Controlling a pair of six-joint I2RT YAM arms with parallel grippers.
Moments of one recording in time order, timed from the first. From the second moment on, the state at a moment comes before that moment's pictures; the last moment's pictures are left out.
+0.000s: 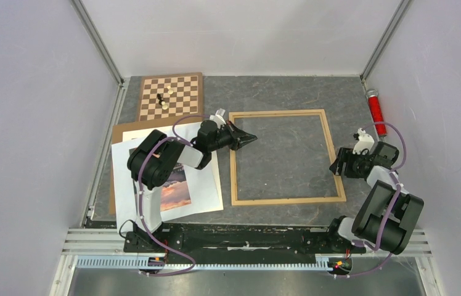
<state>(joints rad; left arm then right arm) -0.55 2.02 0.88 0.94 0.47 -1.29 -0.53 1.31 0.54 -0.21 -0.55 -0.31</state>
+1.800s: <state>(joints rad) -0.45 1.99 0.86 0.79 0.53 -1.25 -0.37 1.31 0.53 -0.22 -0.63 -0.36</state>
